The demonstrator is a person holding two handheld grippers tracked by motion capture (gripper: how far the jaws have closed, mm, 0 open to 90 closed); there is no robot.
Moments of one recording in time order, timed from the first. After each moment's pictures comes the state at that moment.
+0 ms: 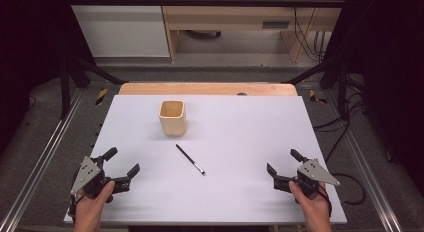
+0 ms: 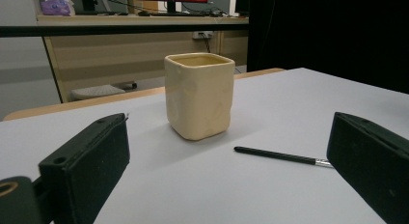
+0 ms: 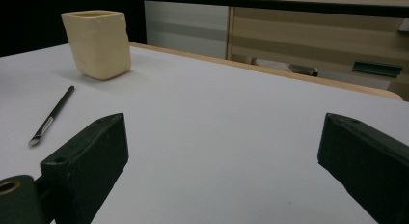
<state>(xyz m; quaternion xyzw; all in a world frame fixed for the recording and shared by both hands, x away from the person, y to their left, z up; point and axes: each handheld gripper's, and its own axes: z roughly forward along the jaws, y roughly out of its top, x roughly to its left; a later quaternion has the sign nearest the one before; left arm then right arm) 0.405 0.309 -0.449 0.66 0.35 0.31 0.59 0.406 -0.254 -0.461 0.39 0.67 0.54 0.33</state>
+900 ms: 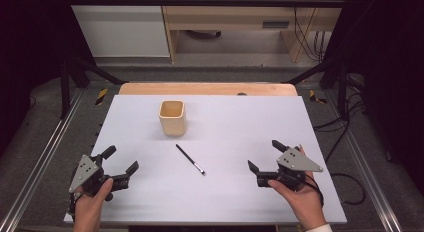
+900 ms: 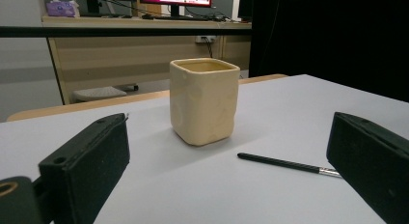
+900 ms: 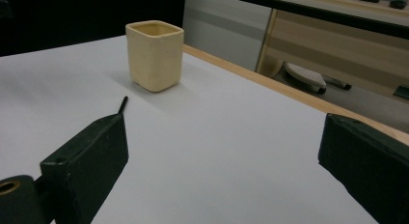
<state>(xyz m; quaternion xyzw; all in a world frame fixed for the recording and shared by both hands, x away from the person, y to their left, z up) 0.407 0.311 -0.448 0.65 0.35 0.31 0.60 0.408 -0.197 -0.397 0.32 0.73 0.52 0.31</state>
